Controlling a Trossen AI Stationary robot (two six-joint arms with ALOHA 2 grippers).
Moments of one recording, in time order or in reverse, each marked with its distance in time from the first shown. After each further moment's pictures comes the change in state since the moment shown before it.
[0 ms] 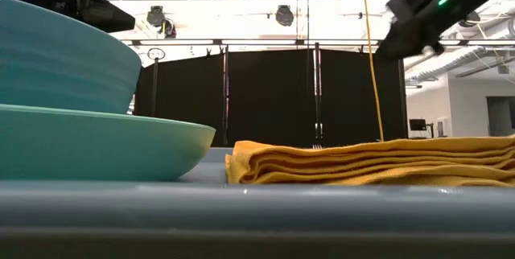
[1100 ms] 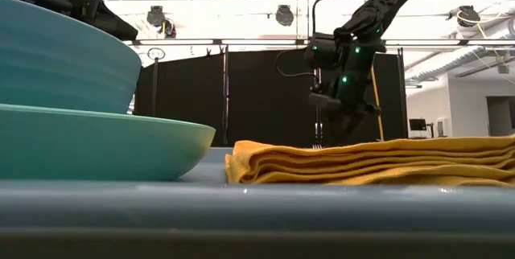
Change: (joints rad) left arm 0.000 0.073 0.000 -0.018 -0.075 -0.033; right arm -0.443 0.974 0.445 -0.096 -0.551 -0.041
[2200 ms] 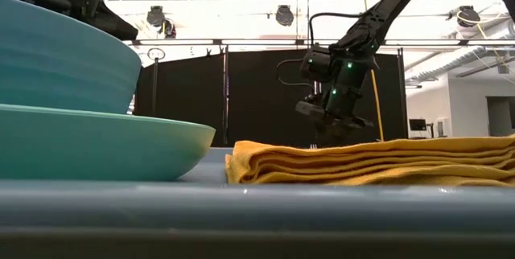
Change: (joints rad) left arm 0.000 0.000 0.000 0.000 0.018 -0.017; right arm -0.059 0.110 0.003 0.142 -0.078 0.112
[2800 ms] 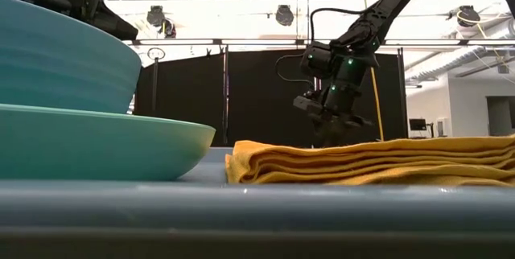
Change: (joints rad) left arm 0.000 0.000 0.000 0.000 0.000 0.009; right arm 0.014 -0.031 -0.005 0.045 -0.026 0.049
